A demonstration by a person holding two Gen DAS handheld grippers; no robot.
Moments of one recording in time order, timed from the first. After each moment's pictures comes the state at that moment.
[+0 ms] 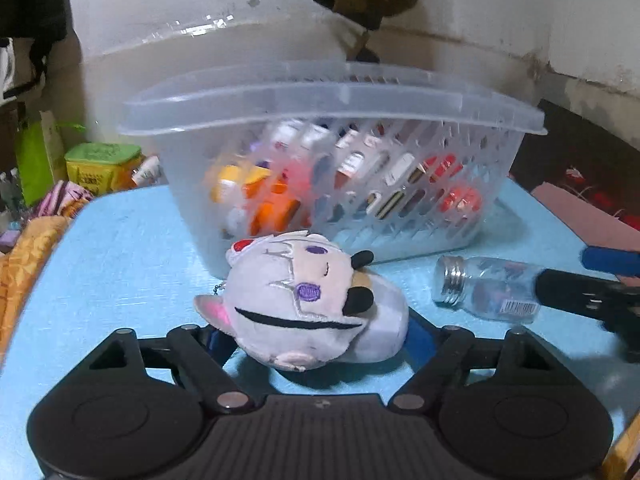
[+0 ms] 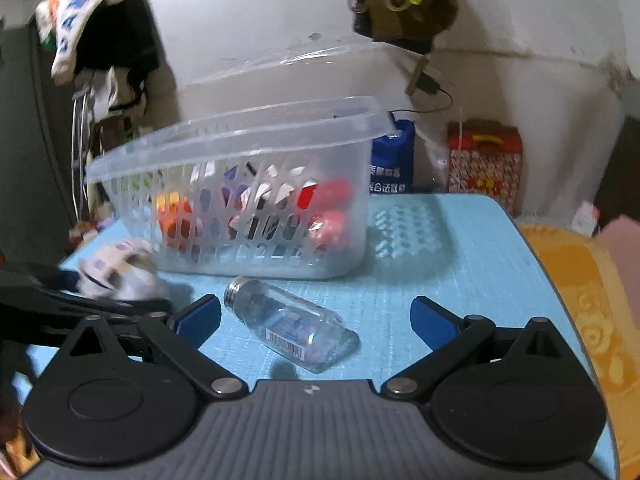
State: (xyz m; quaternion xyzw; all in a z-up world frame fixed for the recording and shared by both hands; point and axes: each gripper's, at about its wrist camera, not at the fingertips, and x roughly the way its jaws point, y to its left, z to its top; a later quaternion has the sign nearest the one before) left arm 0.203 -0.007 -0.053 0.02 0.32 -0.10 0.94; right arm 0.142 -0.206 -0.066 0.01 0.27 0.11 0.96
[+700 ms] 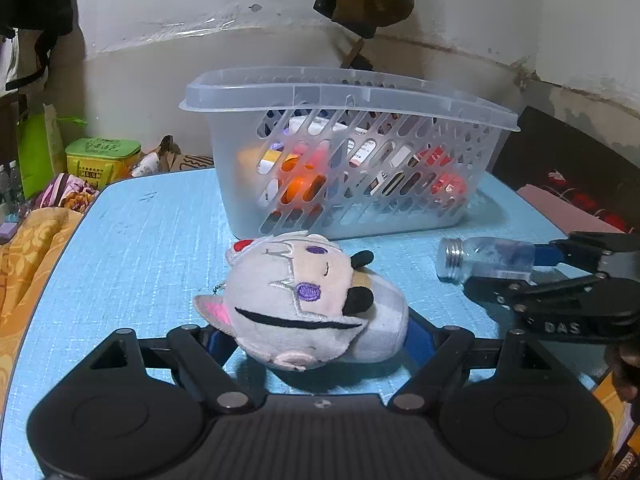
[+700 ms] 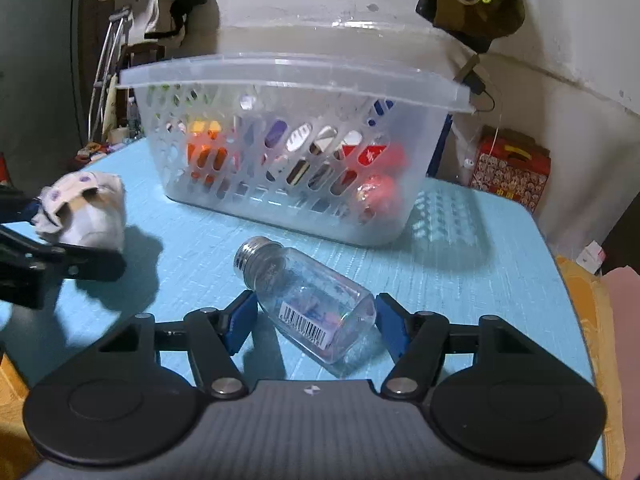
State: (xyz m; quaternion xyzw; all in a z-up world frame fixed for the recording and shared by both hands) left arm 0.179 0.022 -0.052 0.00 0.32 -0.12 0.94; right arm 0.130 -0.180 -0.078 -0.09 0.30 0.14 0.94
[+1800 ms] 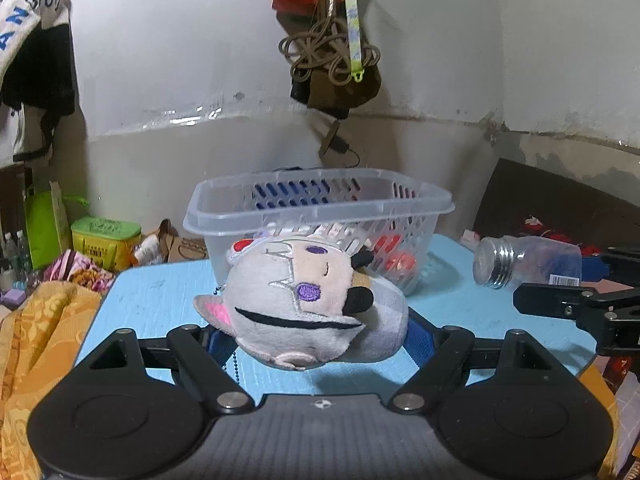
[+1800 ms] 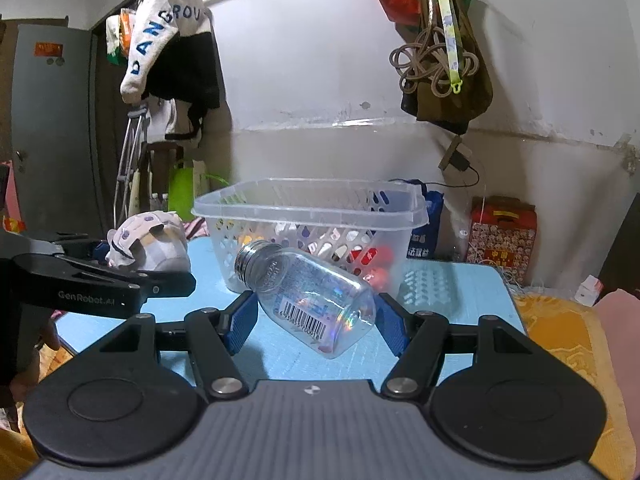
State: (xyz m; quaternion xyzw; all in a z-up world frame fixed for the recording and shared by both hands) left arm 0.120 0.014 0.004 0.02 0.20 -0.14 0.97; right arm 0.048 -0.195 -0.016 -0.02 0.17 0.16 0.97
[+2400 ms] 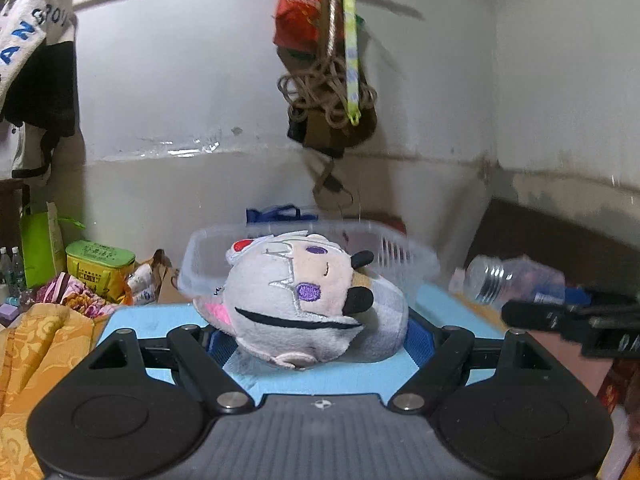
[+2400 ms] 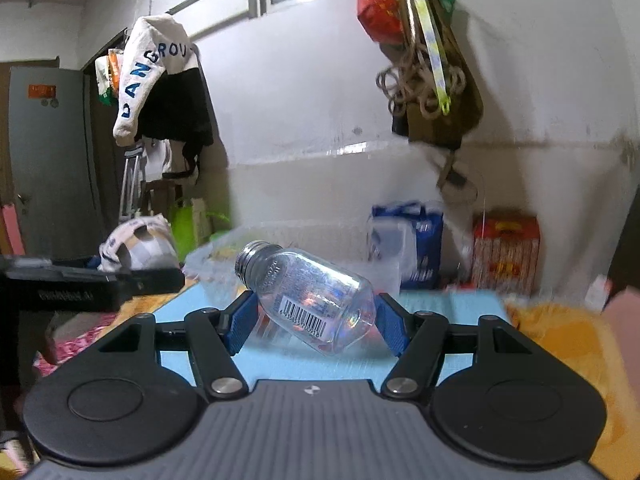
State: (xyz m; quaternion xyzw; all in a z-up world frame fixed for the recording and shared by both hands) left arm 0.129 0.012 0.046 -0.01 0.16 -0.15 0.98; right arm 0.074 -0.207 0.016 0.01 0.14 0.16 0.98
